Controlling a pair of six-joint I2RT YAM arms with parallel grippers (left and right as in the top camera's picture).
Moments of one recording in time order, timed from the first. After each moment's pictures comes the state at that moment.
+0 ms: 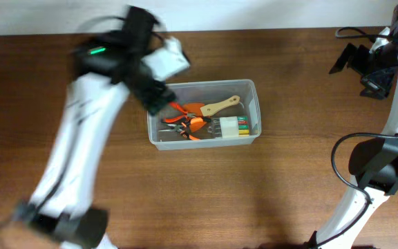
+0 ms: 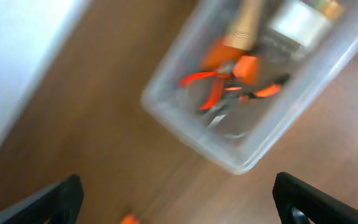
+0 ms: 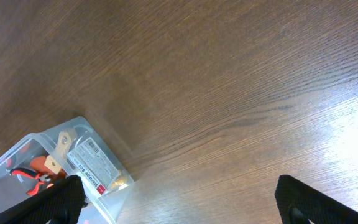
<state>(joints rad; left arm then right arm) -0.28 1.79 2.12 -1.43 0.04 0.64 -0.34 2.21 2.45 -1.66 -0.23 0.26</state>
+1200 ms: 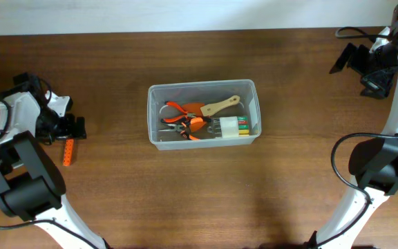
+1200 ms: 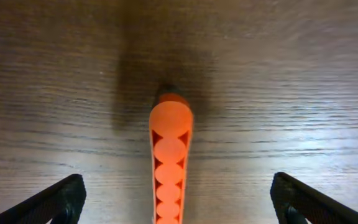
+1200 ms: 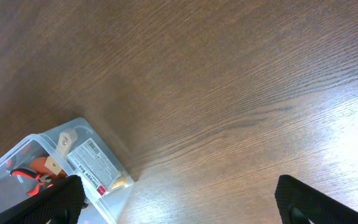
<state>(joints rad) 0.41 2.11 1.57 -1.03 0.03 0.38 -0.34 2.21 2.45 -1.66 -0.23 0.26</state>
